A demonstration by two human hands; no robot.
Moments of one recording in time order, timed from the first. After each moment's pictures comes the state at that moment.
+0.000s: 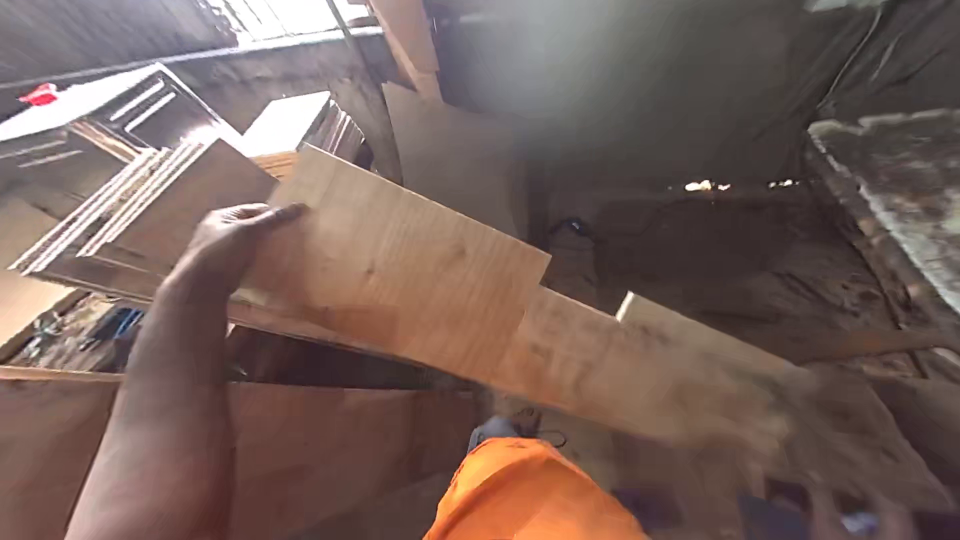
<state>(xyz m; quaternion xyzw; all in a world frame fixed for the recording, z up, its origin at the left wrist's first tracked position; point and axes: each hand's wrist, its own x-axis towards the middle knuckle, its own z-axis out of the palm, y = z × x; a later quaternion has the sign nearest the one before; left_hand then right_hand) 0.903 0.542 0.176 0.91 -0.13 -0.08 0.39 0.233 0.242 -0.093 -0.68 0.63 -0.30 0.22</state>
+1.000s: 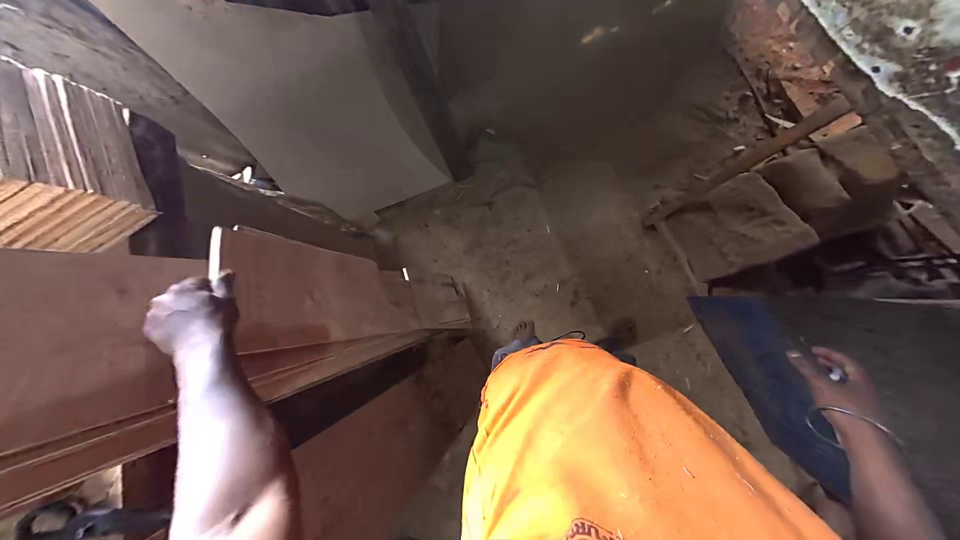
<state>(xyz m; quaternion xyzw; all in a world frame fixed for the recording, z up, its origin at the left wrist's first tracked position) 1.035 0.526 -0.020 0.98 -0.20 -0.01 -0.04 0.185 0.323 -0.103 -0.47 0.82 -0.10 0.30</state>
